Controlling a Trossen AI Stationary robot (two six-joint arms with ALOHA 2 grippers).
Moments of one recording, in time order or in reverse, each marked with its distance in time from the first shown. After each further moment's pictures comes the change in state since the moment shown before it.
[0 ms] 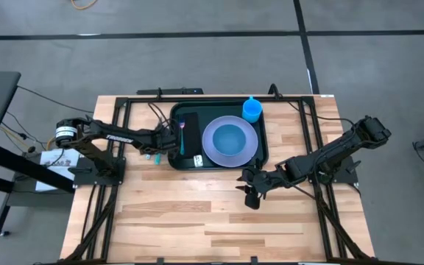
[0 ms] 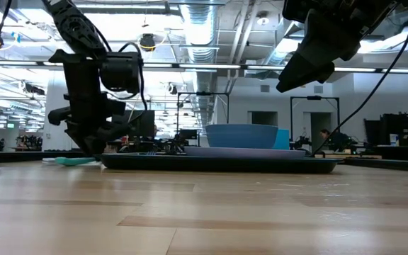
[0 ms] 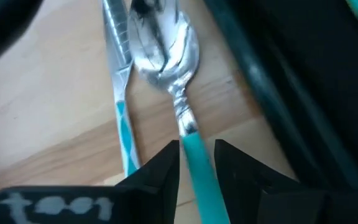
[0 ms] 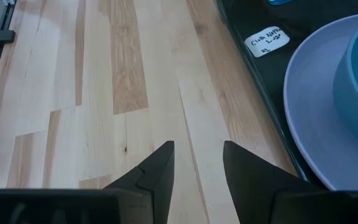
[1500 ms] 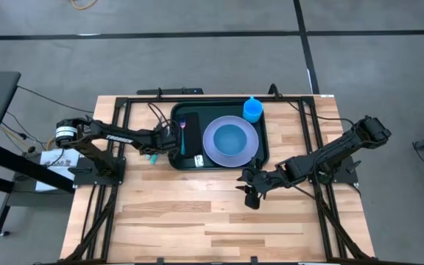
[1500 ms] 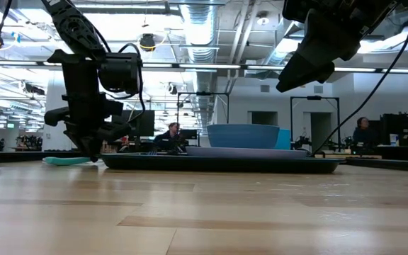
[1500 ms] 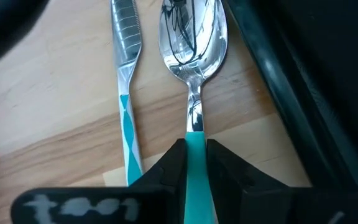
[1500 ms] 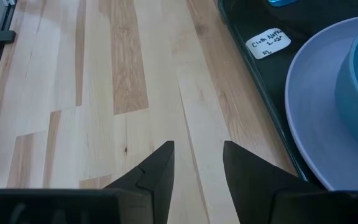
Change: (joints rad) left arm 0.000 0.000 -0.005 -0.007 0.000 -0.064; right arm 0.000 0.000 0.000 0.001 0.000 0.000
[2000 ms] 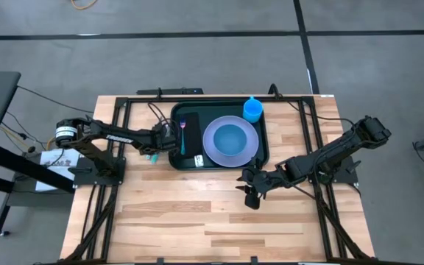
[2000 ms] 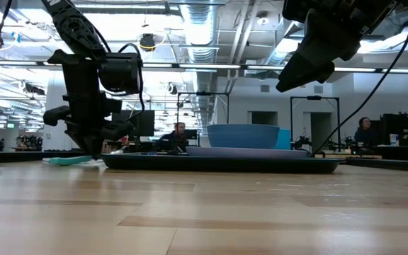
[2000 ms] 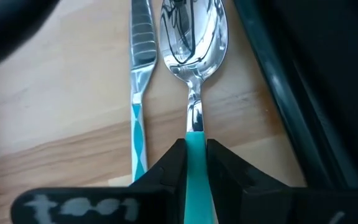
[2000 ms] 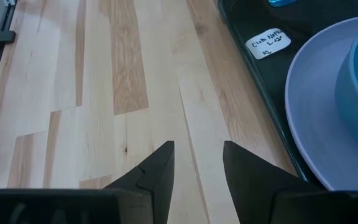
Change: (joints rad) left arm 0.000 0.000 0.000 0.005 -0.051 -0.072; right arm 0.000 0.000 0.000 0.000 0.000 0.000
